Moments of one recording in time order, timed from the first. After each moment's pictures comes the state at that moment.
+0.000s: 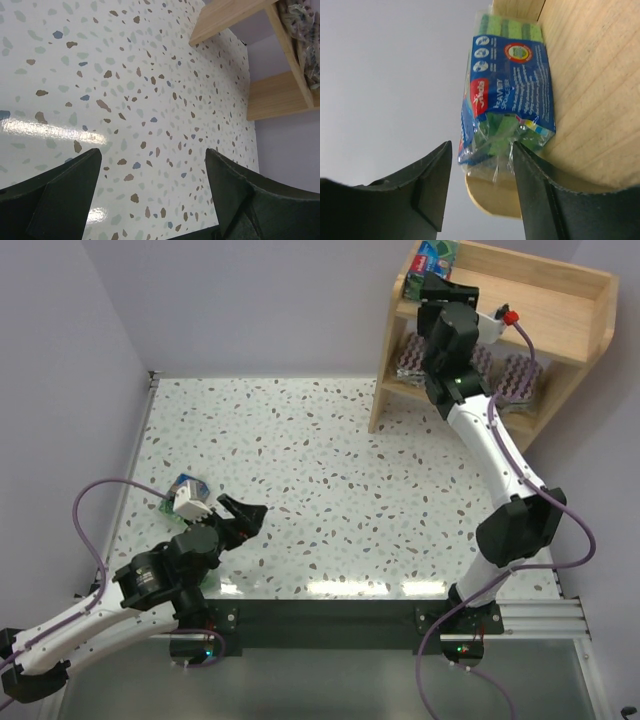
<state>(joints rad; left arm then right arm) -1.01 0.40 0.54 -0.57 -0.67 -1.12 0.30 1.73 1.86 0.01 0.58 1.35</state>
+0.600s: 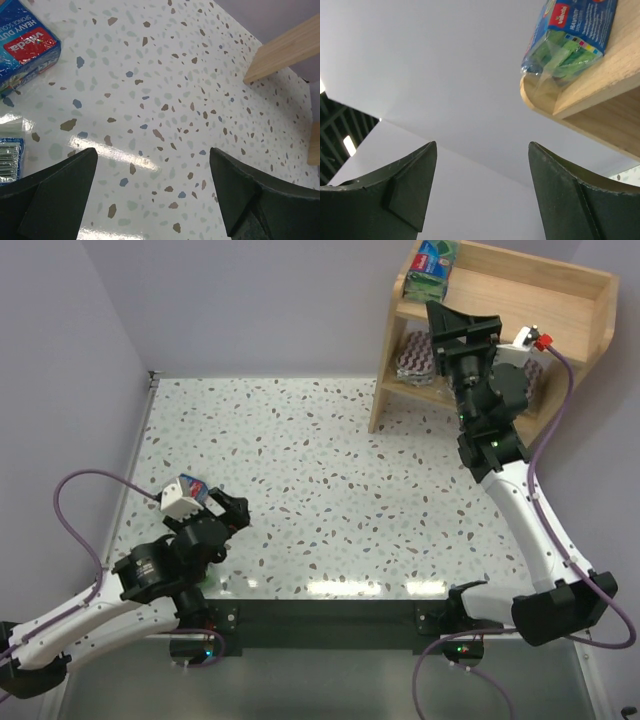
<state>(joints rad) -1.01 0.49 0.65 -0.79 -0.91 -1.15 0.29 1.28 1.37 0.22 0.25 1.19</state>
